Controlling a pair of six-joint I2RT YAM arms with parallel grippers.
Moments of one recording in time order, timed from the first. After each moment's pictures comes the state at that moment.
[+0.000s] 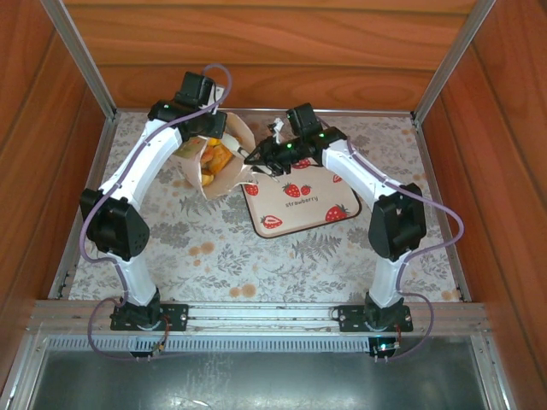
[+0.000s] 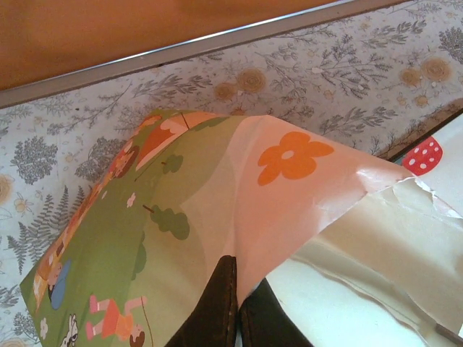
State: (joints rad) left arm -0.39 1.83 1.87 -0.86 -0.03 -0.07; right arm 0.56 1.90 1.68 -0.63 -0.83 0.73
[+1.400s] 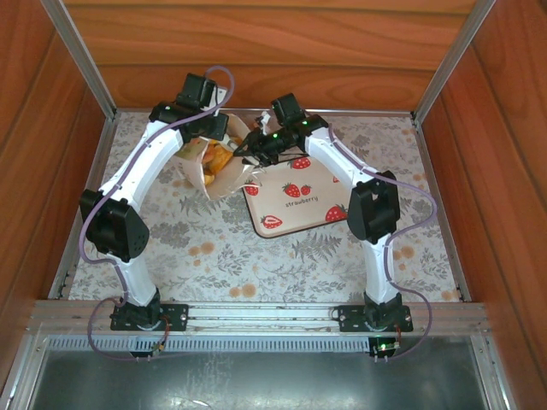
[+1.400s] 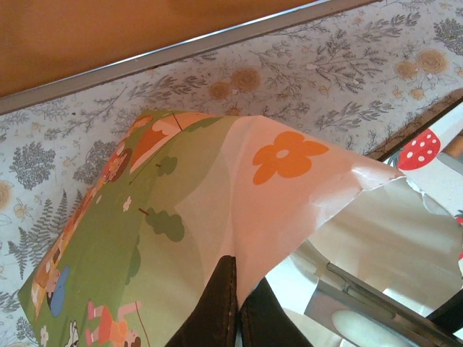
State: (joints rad) left arm -0.40 1.82 1.85 -0.85 -0.02 -0.06; right arm 0.58 2.14 1.99 -0.76 -0.83 0.73
